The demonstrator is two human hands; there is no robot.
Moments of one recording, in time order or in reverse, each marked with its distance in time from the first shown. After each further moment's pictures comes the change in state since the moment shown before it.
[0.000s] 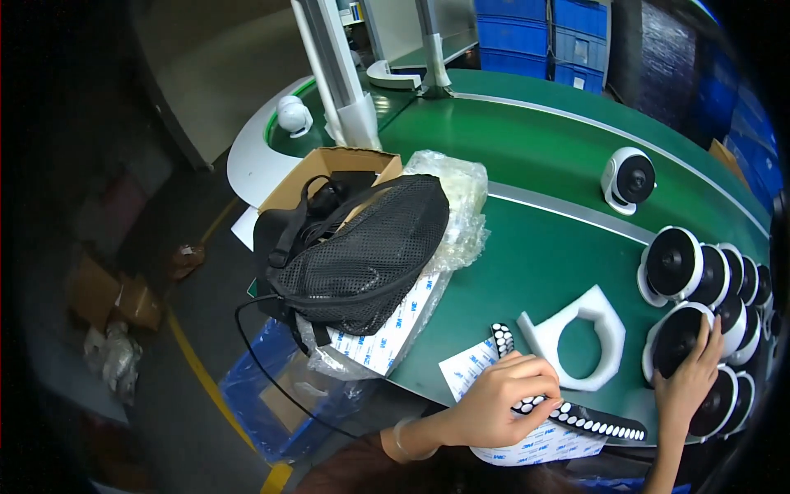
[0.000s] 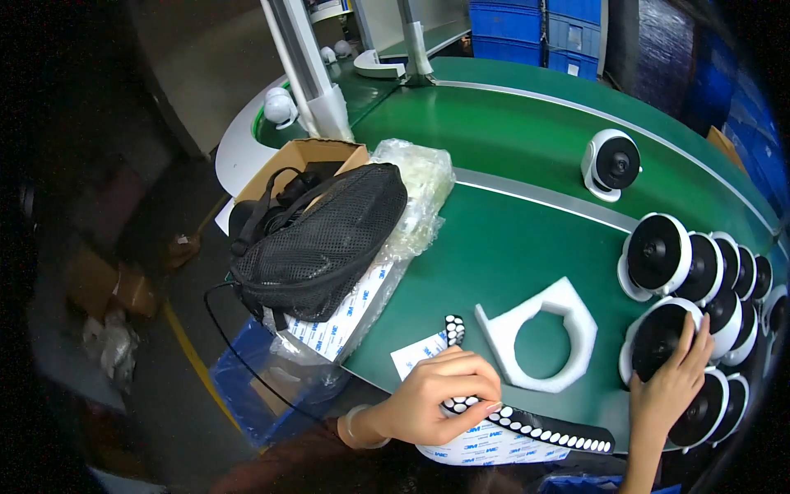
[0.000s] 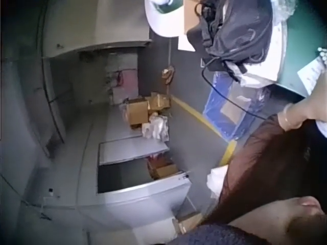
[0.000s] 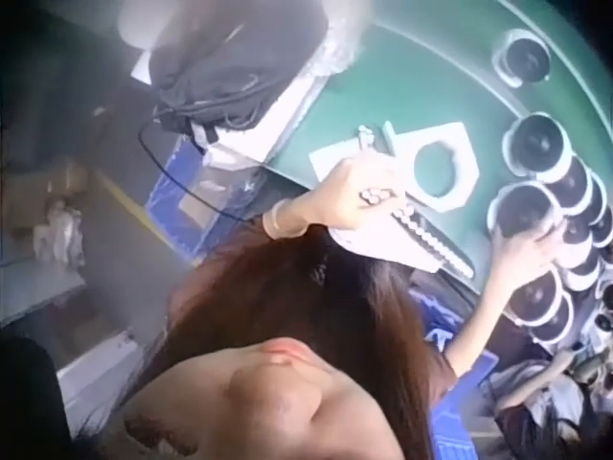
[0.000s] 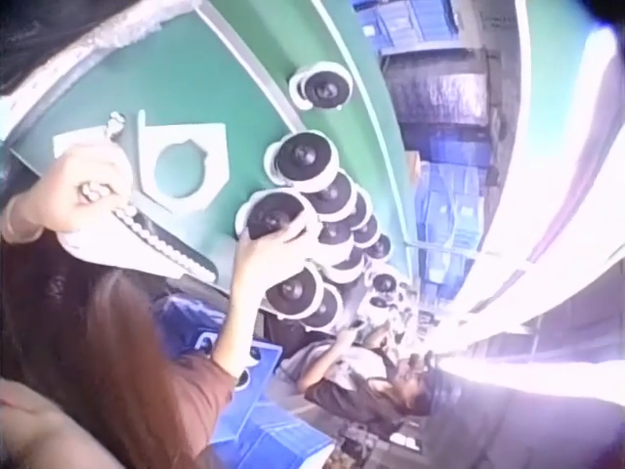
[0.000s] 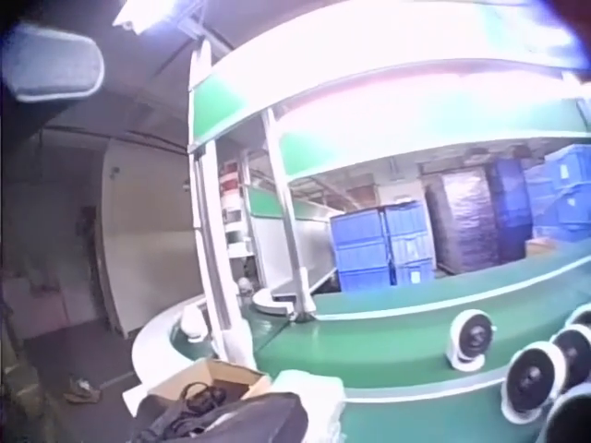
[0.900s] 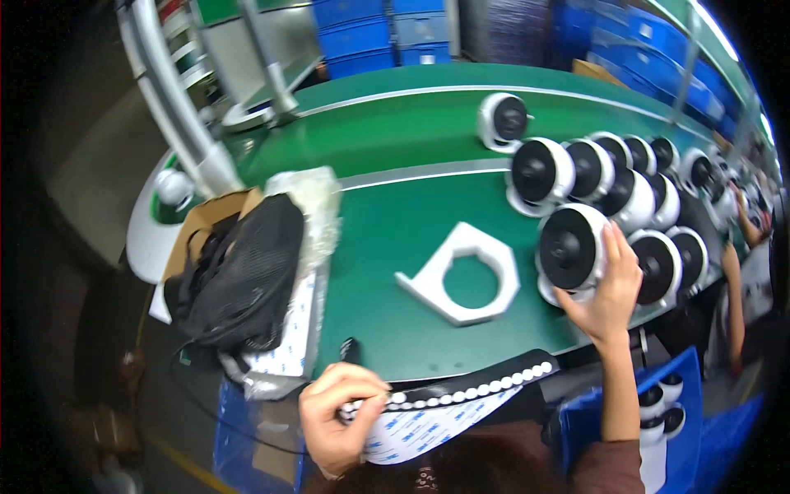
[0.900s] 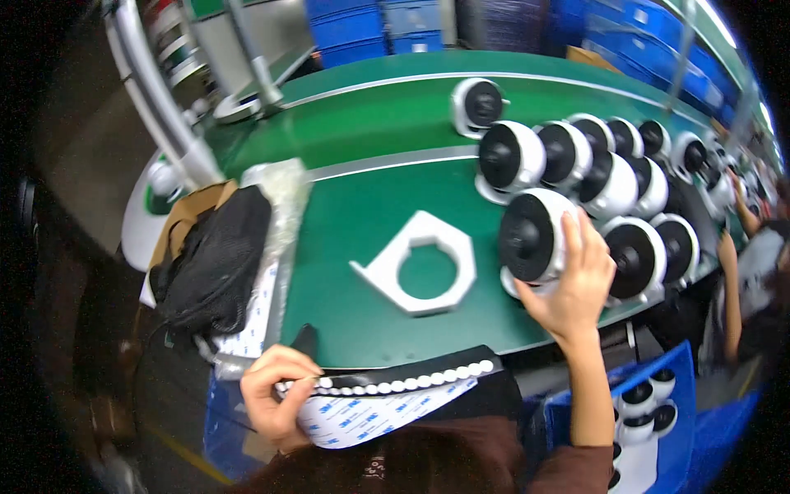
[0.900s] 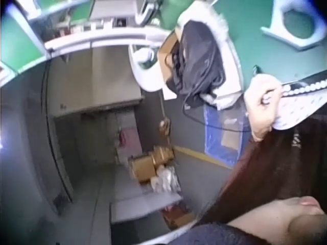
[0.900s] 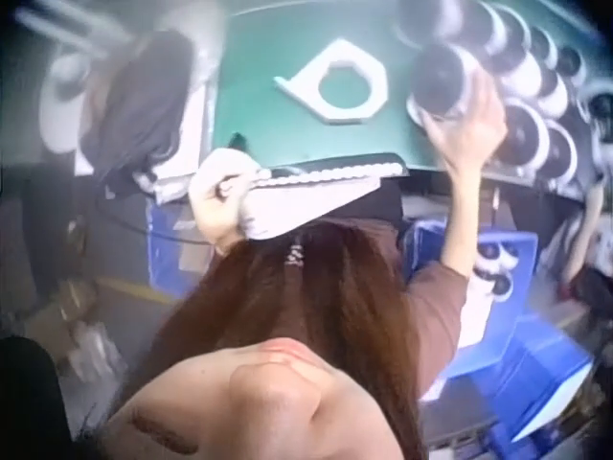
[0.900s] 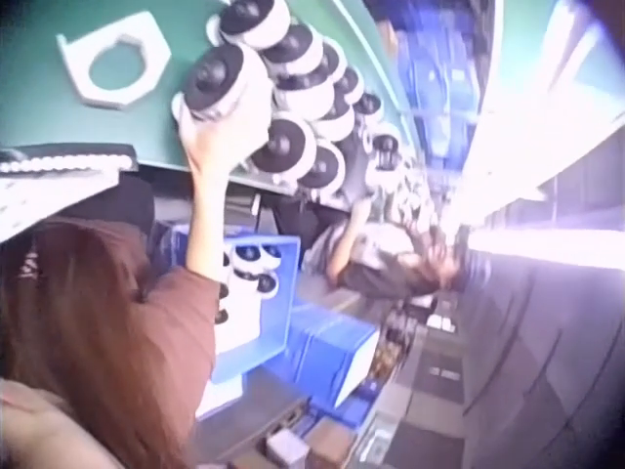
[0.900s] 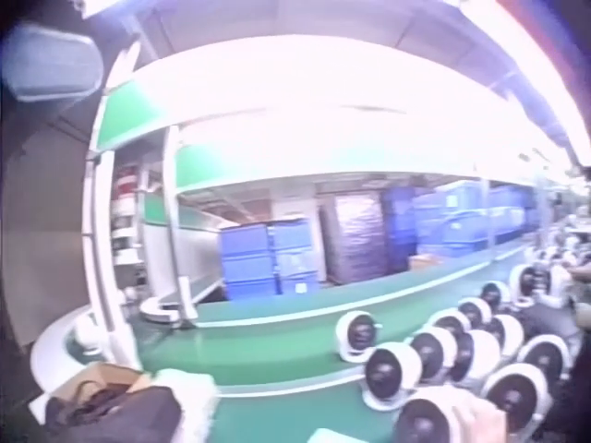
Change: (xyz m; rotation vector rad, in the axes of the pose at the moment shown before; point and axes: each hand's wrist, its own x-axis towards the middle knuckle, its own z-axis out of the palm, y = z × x) left_hand -0.052 0.044 -0.040 0.085 0.231 -0.162; right_hand -0.027 -0.006 -0.023 0.292 0.233 -0.098
